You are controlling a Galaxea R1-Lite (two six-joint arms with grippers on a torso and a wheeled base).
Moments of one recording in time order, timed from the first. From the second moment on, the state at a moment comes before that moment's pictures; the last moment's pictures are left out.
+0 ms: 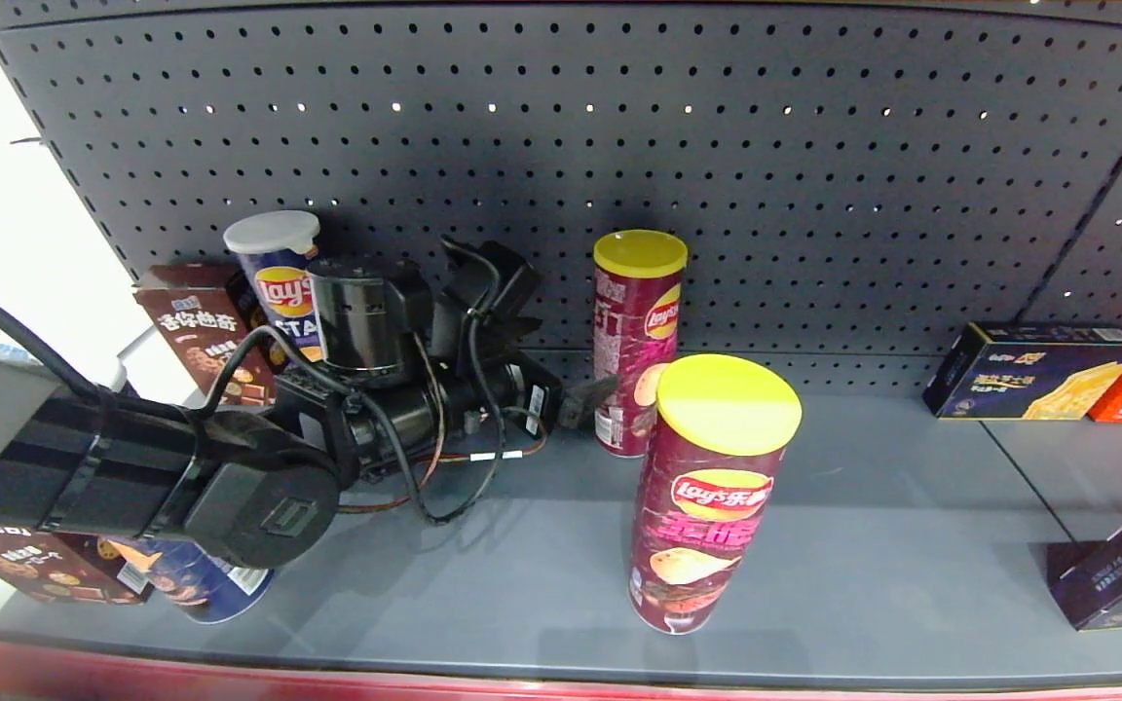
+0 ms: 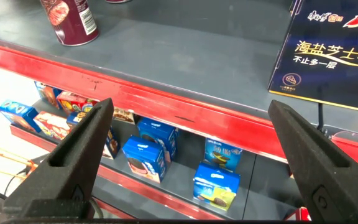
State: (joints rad) left arm -0.52 1.91 -1.03 -0.77 -0.21 0.17; right arm 0.38 0.00 0.00 -0.01 0.00 -0.02
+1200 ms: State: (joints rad) left arm -0.53 1.90 -0.96 -0.88 -0.21 0.17; right arm 0.38 0.00 0.00 -0.01 0.00 -0.02
